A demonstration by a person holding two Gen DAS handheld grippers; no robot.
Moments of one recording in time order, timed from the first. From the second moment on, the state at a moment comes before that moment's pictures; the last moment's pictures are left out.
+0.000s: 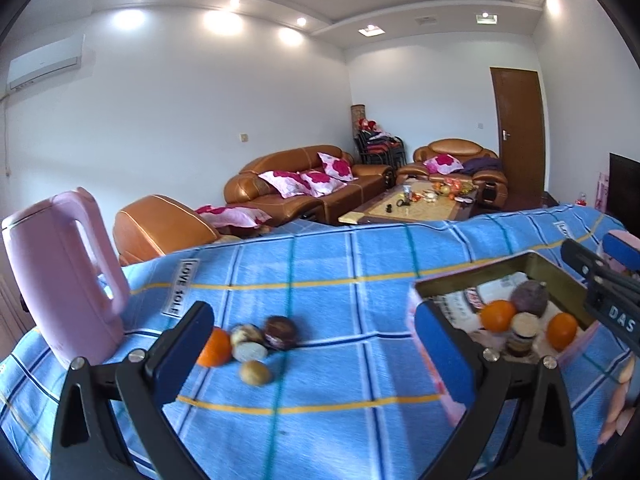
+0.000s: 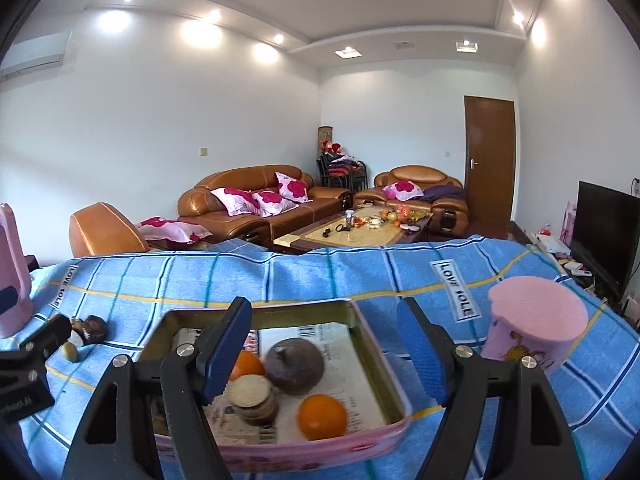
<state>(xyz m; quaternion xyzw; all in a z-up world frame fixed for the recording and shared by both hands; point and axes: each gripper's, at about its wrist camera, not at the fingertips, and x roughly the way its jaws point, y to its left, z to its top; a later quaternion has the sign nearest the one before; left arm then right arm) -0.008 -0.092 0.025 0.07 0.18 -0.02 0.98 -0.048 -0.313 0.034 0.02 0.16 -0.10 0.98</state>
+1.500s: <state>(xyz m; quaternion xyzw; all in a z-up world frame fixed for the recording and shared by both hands) 0.069 0.099 -0.007 0.02 0.30 0.13 0.94 0.058 -0.060 -0.026 -0.05 0.40 0.15 0.90</state>
